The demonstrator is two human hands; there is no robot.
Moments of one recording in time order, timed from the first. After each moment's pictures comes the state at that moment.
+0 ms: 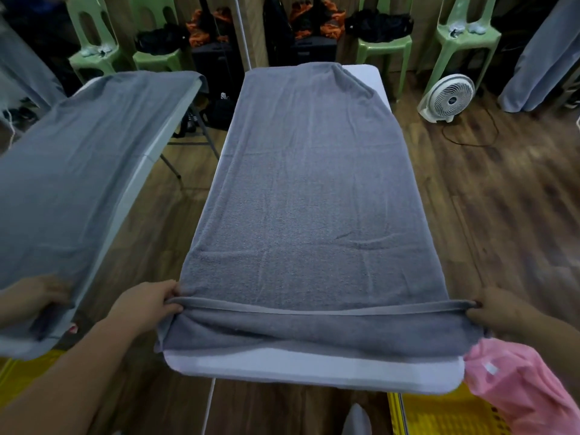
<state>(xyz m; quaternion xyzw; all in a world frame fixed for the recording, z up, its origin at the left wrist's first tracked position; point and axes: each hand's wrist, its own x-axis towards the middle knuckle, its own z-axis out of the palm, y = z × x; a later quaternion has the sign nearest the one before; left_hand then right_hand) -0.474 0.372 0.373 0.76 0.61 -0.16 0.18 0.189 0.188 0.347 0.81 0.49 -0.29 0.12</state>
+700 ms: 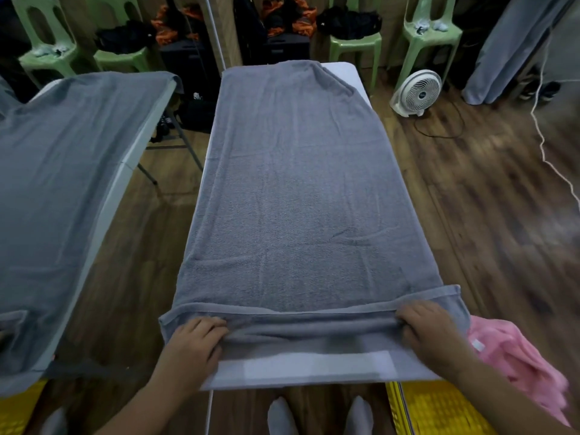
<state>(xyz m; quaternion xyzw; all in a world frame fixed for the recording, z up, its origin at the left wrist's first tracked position) -0.430 0.293 0.333 0.91 0.41 0.02 0.09 0.033 0.146 0.330 0.71 0.68 -0.10 -0.11</state>
